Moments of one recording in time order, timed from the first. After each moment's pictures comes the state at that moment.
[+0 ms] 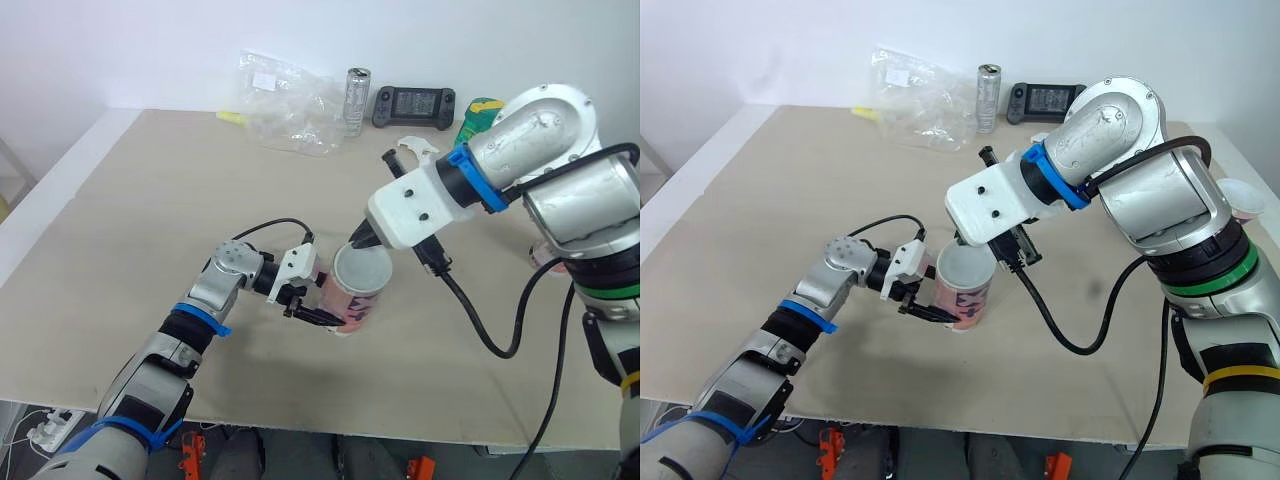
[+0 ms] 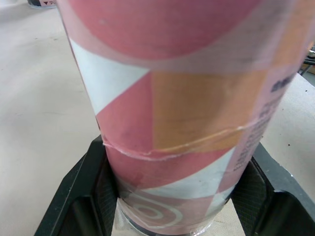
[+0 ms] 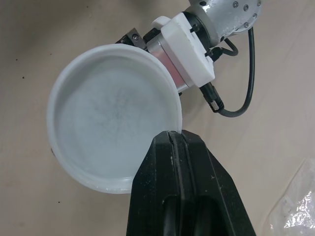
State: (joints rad) left arm -0.79 0.30 -0.36 0.54 -0.19 -0.04 -1.44; right arm -1.20 -0.87 0.47 -0.19 0.08 0.25 1.57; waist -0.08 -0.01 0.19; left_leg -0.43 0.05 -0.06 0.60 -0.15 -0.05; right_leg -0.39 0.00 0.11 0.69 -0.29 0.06
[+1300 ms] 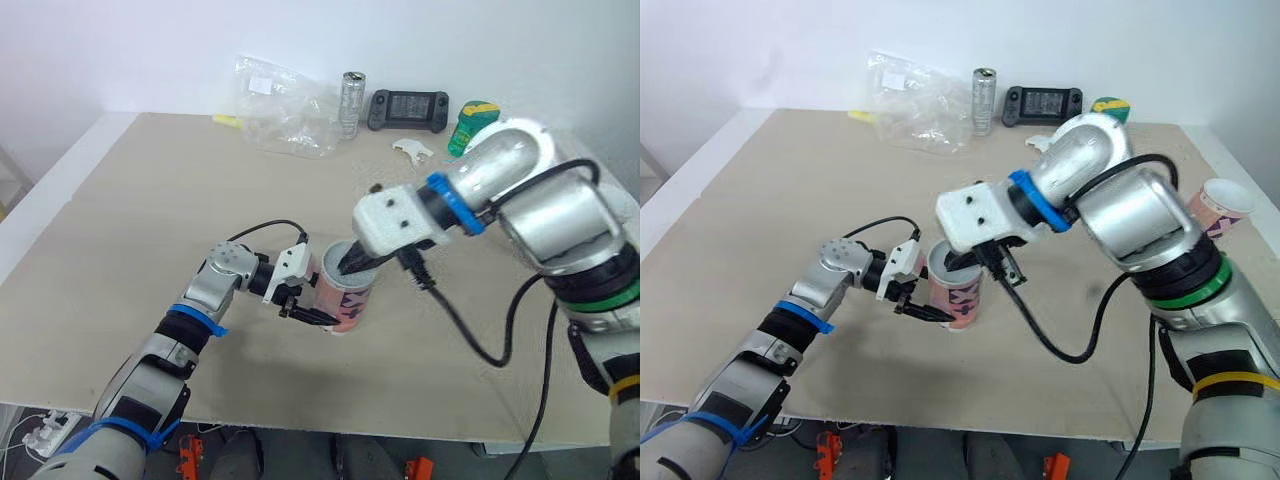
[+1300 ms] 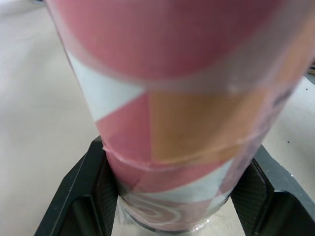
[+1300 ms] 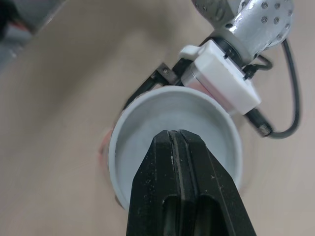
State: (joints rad) left arm -0.78 0.32 -0.35 0.56 -0.19 -0.04 -1.45; right arm -1.15 -0.82 0.51 -0.22 0.11 0.38 1.55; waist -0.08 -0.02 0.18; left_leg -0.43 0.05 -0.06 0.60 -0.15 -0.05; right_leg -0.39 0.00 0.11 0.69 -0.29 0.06
